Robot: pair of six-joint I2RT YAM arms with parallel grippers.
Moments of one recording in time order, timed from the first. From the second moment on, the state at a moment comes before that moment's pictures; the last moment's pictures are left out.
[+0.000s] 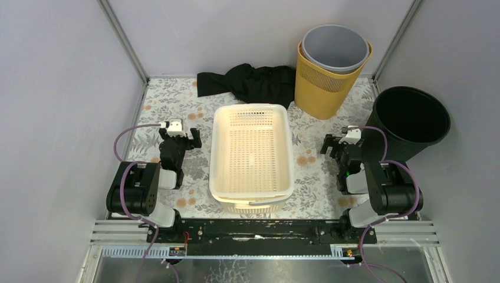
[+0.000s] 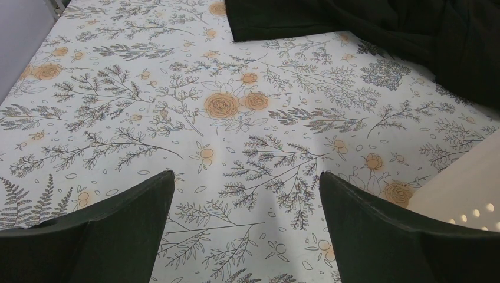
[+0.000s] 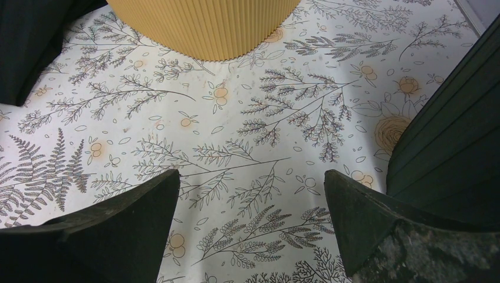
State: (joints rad) left arm -0.01 1.51 0.26 1.15 0.00 -0.06; right arm 0.03 1.52 0.19 1.09 0.11 0.06
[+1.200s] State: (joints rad) left arm -0.03 1.44 0.23 1.09 0.04 -0.04; right arm 0.03 1.19 0.15 0.94 0.06 0.03
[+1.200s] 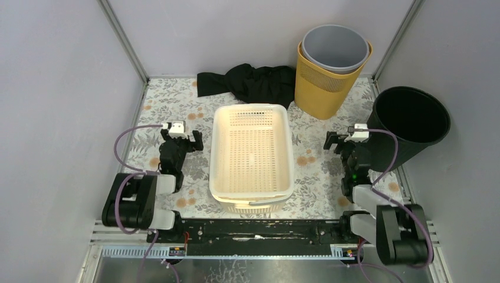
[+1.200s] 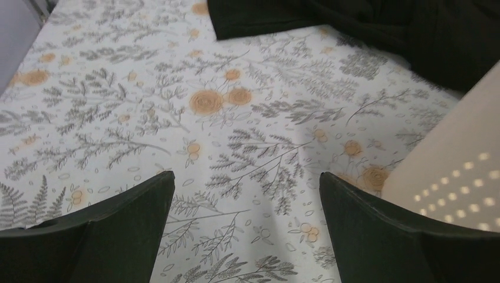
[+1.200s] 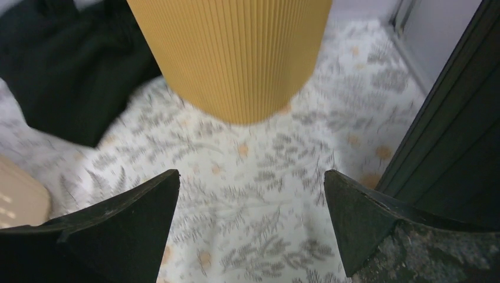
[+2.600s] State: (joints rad) left arm -0.36 0.88 0.96 -0.04 -0.15 -0.49; right arm 0.03 0.89 0.74 -0.14 -0.58 0.67
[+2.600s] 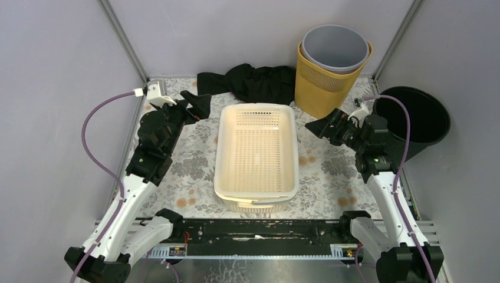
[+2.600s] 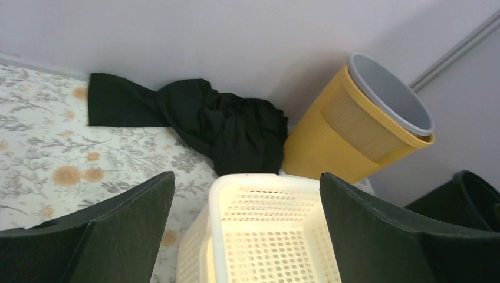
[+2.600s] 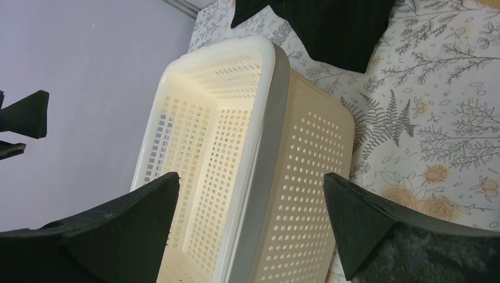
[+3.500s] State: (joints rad) left arm -0.36 0.79 0.90 -0.24 0.16 -0.69; right arm 0.03 0.94 0.72 -0.26 -0.62 0.73
